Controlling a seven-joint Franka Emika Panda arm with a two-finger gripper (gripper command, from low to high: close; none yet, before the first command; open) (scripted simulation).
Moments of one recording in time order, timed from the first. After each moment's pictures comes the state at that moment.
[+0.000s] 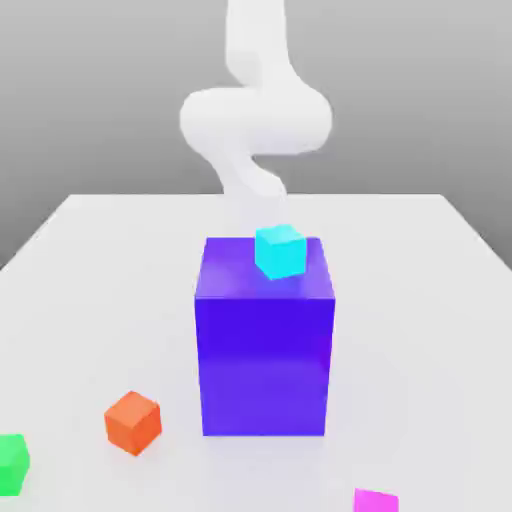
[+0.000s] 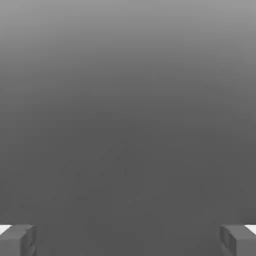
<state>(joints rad) -0.02 -0.71 0.03 -2.30 -0.01 2.32 0.84</state>
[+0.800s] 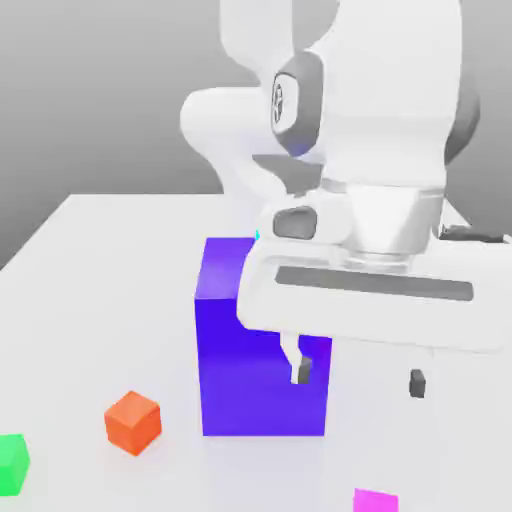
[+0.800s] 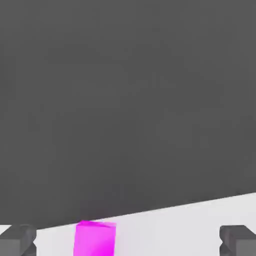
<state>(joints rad) -0.02 0.17 0.20 -2.26 -0.18 2.56 1.28</state>
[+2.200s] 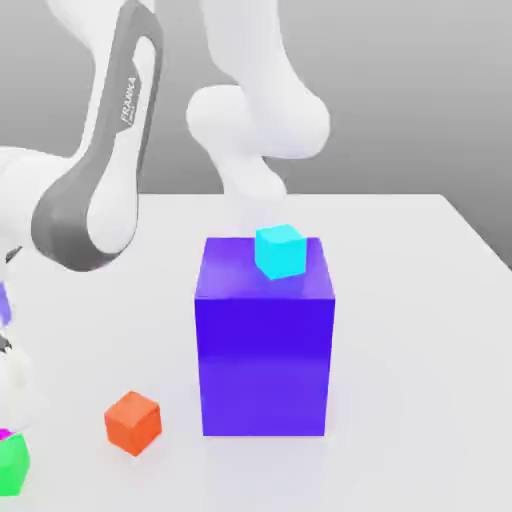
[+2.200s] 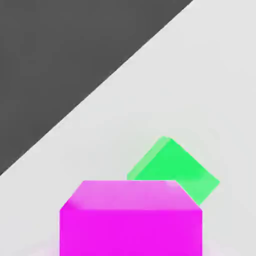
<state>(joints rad) -0.51 0.34 -0.08 -2.24 0.05 2.58 0.93</state>
